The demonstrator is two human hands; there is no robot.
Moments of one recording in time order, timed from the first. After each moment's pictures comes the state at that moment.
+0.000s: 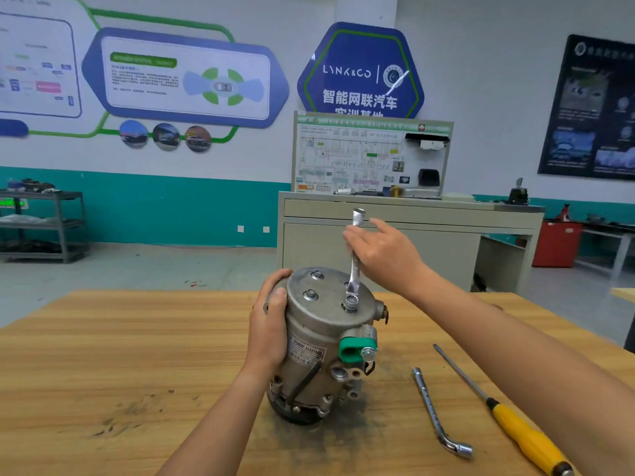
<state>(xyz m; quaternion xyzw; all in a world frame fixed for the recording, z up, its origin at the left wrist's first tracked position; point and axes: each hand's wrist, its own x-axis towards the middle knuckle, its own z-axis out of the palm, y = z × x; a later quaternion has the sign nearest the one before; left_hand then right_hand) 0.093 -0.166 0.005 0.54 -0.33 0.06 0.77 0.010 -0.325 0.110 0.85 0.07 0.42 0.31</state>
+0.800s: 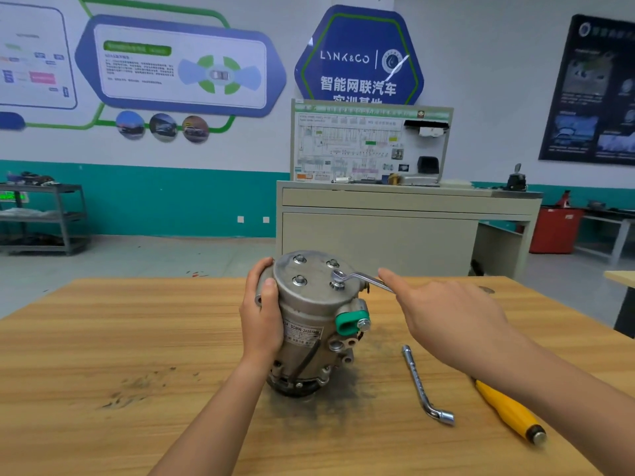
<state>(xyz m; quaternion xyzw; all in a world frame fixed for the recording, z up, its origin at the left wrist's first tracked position) 0.072 -0.162 -0.002 0.54 -0.28 0.14 0.78 -0.115 -0.273 0.082 0.93 -0.18 0.20 0.23</state>
